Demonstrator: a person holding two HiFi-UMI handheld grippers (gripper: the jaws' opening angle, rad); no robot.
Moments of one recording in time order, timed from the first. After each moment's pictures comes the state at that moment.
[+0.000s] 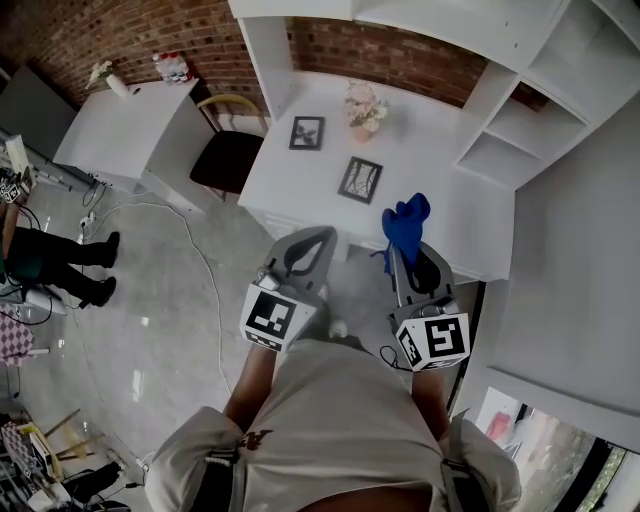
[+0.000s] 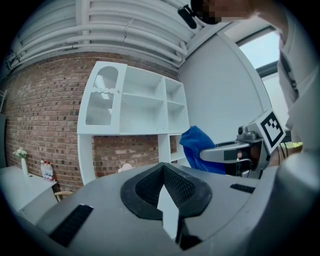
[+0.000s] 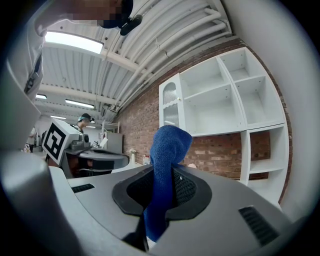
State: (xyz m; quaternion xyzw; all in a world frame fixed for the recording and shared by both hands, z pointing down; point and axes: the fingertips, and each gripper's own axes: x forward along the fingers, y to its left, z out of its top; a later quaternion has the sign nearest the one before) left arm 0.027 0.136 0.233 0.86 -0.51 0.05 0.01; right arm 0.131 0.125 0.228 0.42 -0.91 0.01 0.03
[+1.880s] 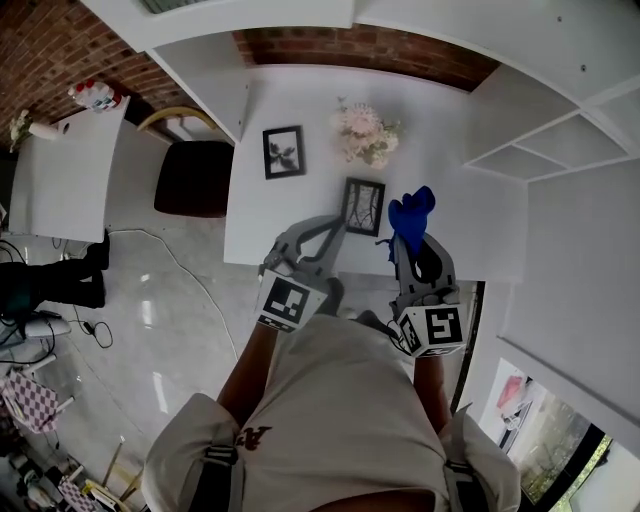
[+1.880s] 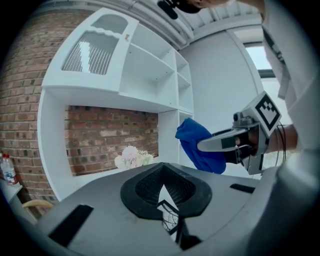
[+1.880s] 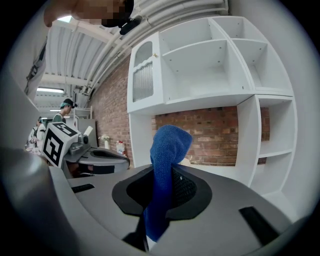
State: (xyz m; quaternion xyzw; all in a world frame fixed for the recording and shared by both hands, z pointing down) left arm -0.021 -0.095 0.343 0.91 -0.39 0.11 0.05; right arm 0.078 -0.087 0.323 0.52 -0.84 0.08 0.10
